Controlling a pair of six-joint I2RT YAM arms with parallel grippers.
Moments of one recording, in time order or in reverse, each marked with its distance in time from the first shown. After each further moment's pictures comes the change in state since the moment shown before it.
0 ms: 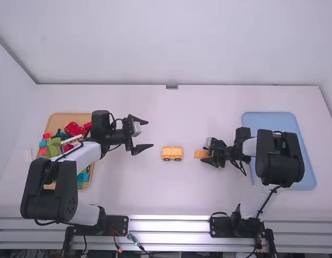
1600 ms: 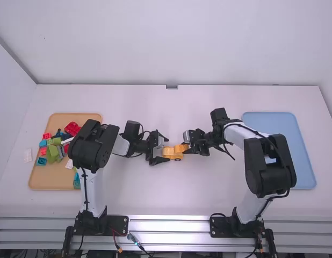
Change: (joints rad) left arm -0.223 0.583 0.112 0.283 -0.058 0.035; right arm 0.305 -0.110 0.282 -0.398 -0.010 -0.132
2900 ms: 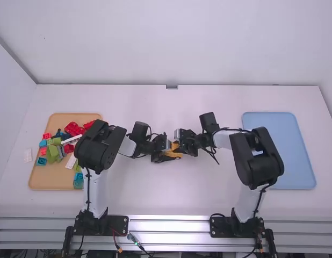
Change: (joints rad) left arm -0.079 0.017 0.027 -0.021 -0.091 0.023; right arm 0.090 0.122 -0.082 0.462 0.014 0.410
